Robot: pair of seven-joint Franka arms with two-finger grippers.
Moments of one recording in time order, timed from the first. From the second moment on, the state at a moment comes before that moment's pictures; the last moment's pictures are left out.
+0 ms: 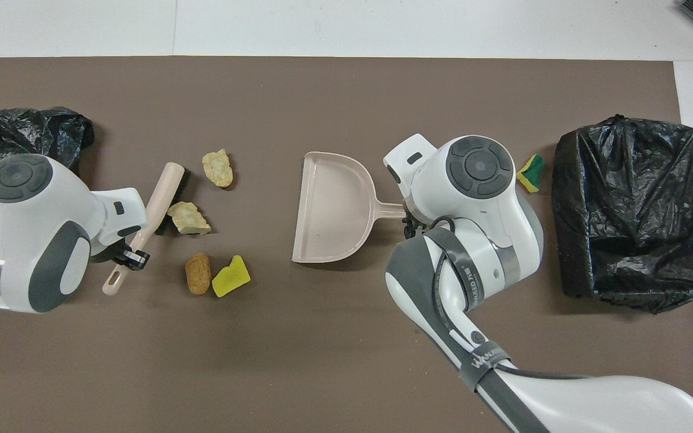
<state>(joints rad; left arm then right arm) -0.12 0.07 -0.03 -2.13 0.11 1.97 0.30 0.39 0.29 0.04 -1.80 0.00 2.14 -1.01</state>
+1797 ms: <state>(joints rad) -0.08 0.37 -0.08 -1.68 0.31 2.12 0.63 0.39 0.29 0.04 -1.82 -0.02 2.17 -1.03</state>
